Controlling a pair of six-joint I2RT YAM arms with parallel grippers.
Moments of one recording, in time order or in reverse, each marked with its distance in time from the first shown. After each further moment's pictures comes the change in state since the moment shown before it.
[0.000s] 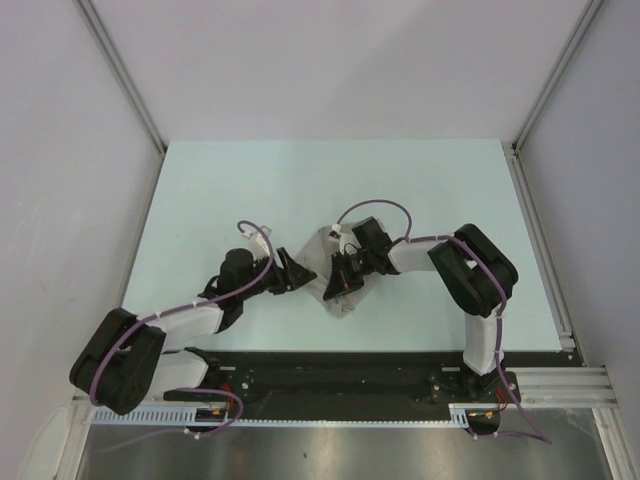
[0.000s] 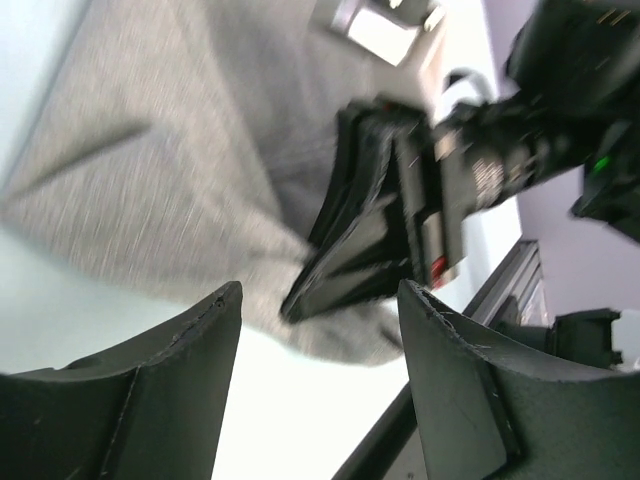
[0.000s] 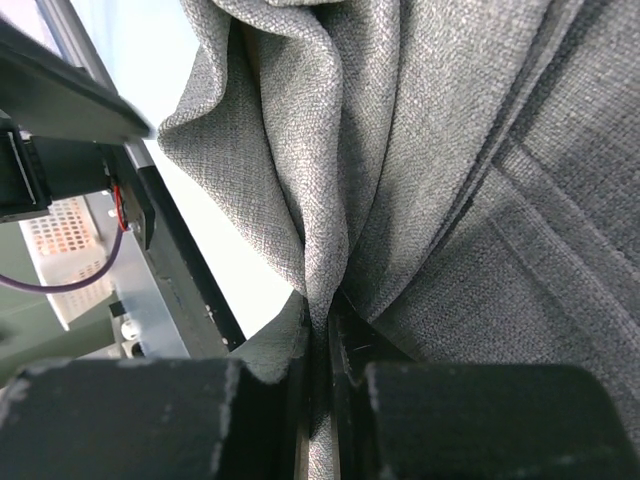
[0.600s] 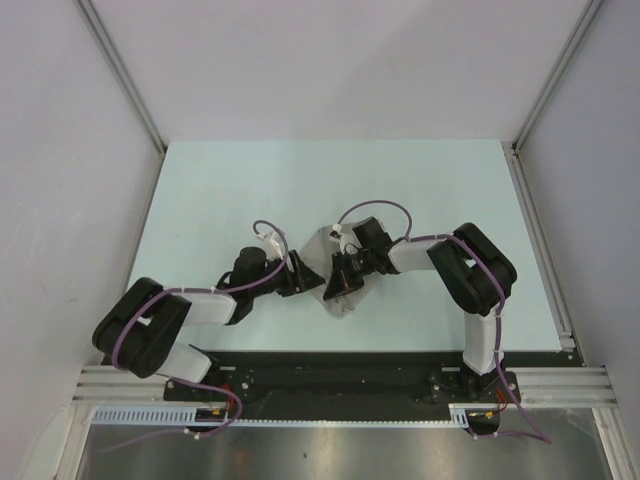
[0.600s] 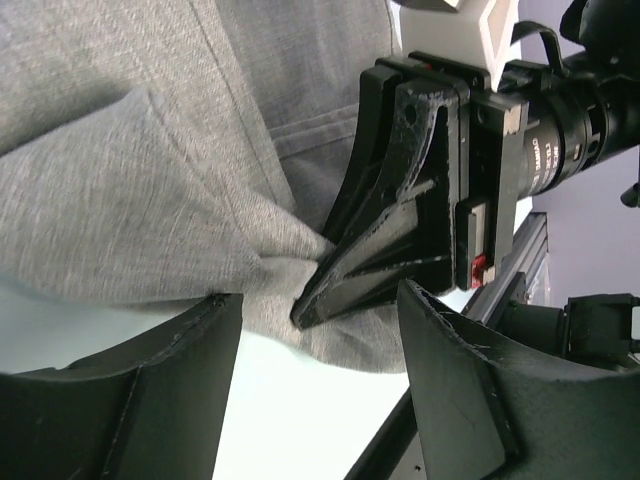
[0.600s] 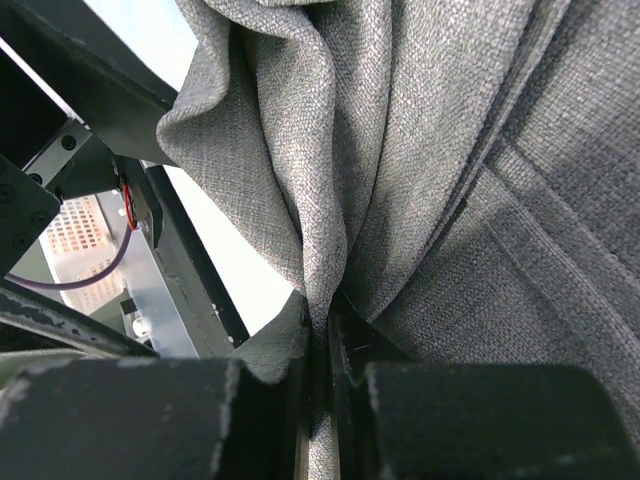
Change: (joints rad) left arm -0.040 0.200 0.027 0.074 0.040 -0.019; right arm -0.010 0.016 0.002 0.011 -0.029 0.017
